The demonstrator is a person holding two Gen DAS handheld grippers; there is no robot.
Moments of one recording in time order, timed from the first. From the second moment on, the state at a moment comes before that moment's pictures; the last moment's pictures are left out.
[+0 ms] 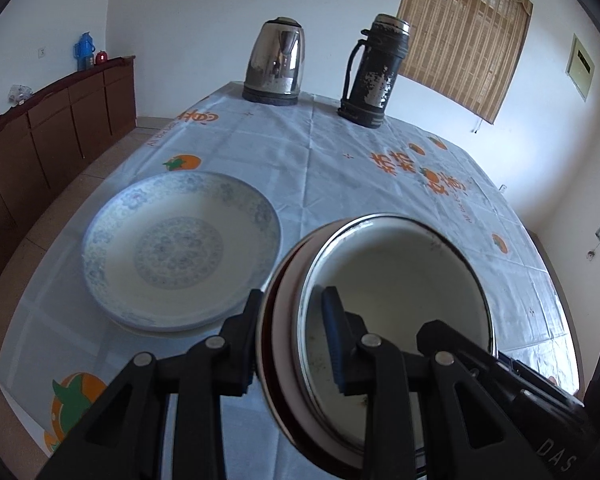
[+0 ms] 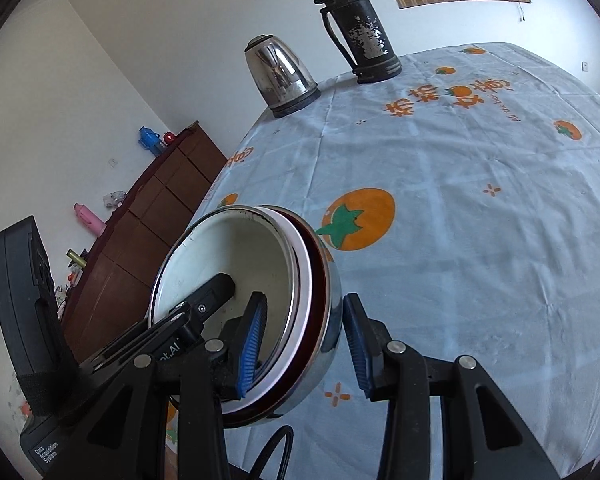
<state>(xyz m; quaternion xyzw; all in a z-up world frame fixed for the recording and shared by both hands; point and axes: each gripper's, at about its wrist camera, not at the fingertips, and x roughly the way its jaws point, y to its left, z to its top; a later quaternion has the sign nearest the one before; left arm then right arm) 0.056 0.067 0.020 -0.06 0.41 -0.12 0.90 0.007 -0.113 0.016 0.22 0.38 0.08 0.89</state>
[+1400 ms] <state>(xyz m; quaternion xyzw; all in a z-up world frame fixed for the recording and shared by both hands) 0.144 0.144 0.021 -0.09 0.40 -0.02 0.91 0.117 -0.026 0.039 0.18 0.38 0.14 0.90</state>
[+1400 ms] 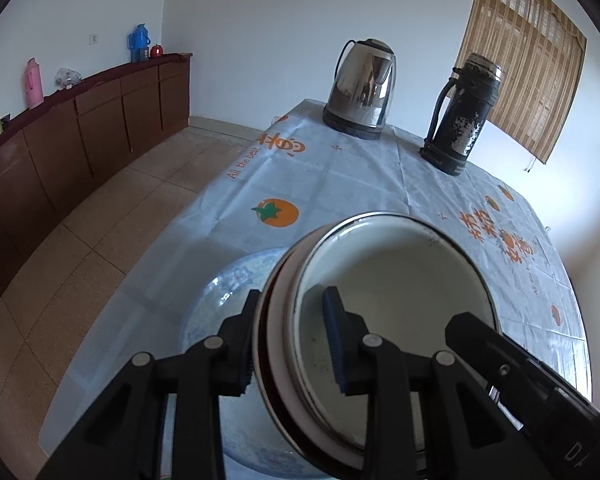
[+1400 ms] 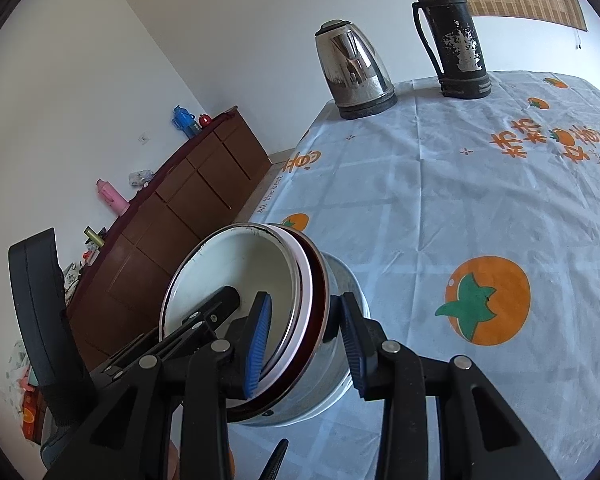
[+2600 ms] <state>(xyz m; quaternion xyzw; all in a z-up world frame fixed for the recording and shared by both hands) 0.173 0.153 -0.013 -0.10 0.43 -0.01 0.90 0.154 -0.011 0.009 0.14 0.40 0.13 0.90</state>
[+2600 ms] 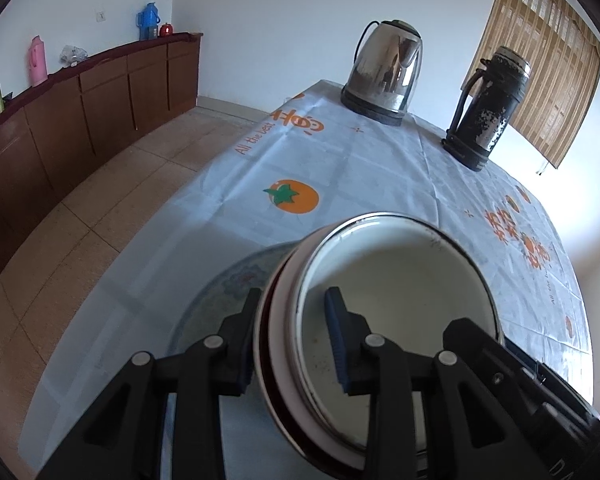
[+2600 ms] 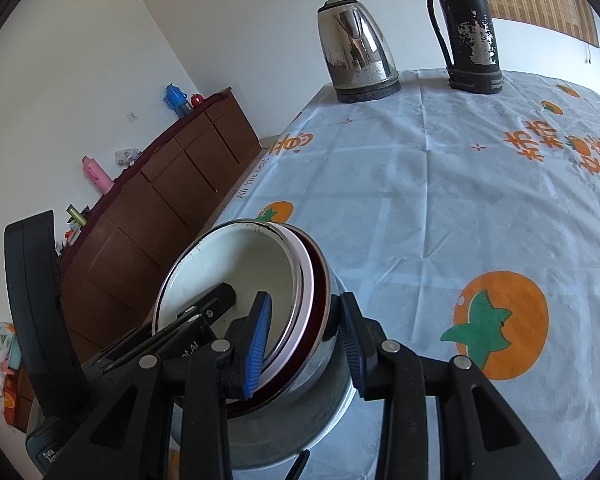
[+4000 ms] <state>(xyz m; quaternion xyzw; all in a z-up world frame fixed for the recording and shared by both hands) 0.115 0.169 0.019 -0.05 0.30 0.09 0.95 0.105 -0.037 0.017 0.15 0.23 0.13 0.95</state>
